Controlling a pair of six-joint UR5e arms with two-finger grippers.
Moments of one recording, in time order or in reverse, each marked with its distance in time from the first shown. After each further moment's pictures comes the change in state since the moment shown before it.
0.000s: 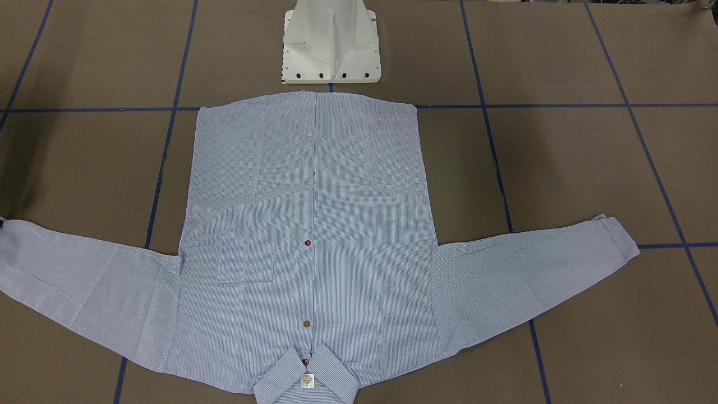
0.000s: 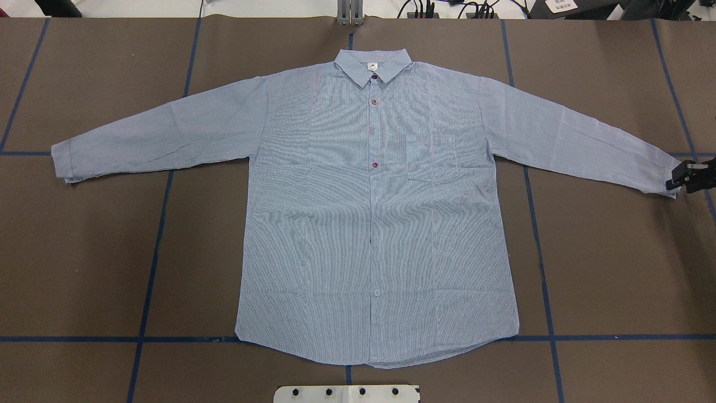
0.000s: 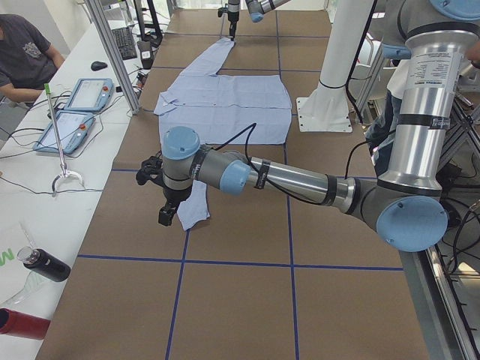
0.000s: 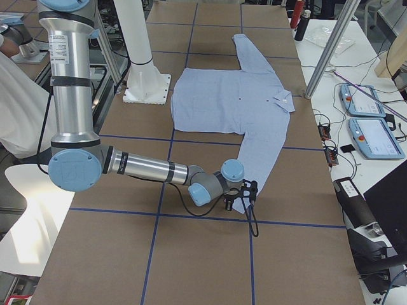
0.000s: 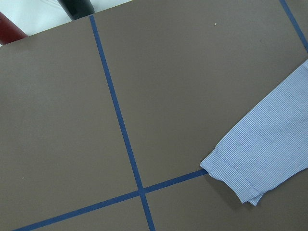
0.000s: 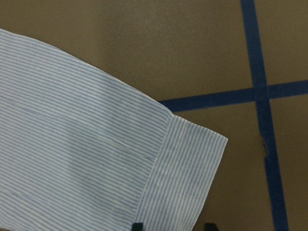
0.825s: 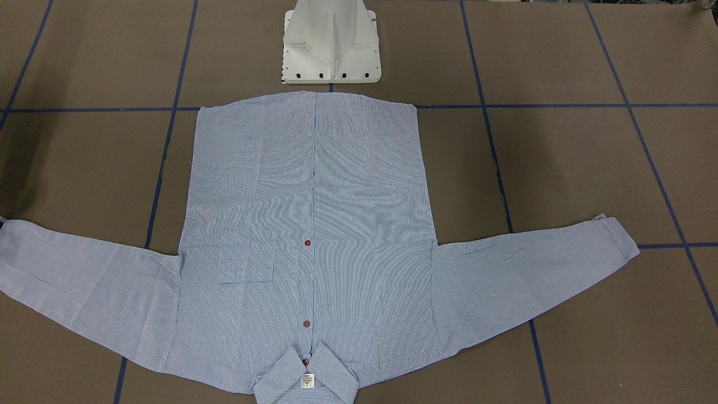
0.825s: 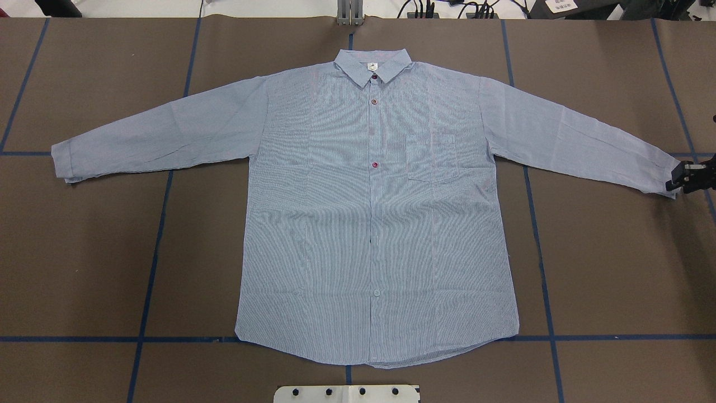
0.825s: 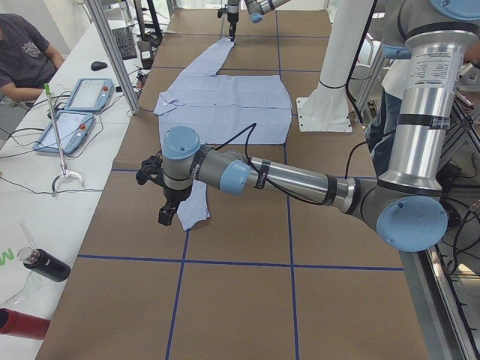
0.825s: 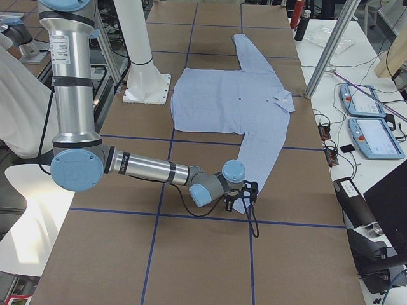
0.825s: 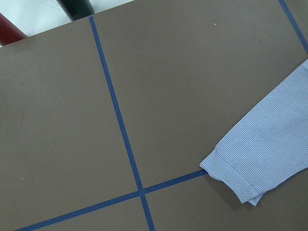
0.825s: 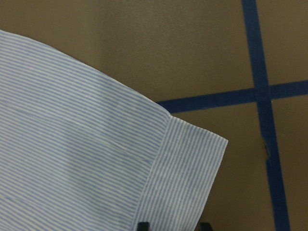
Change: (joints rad) left arm 0.000 0.000 -0.001 0.000 0.000 0.001; right arm -0.003 0.008 -0.011 -0.001 0.001 0.000
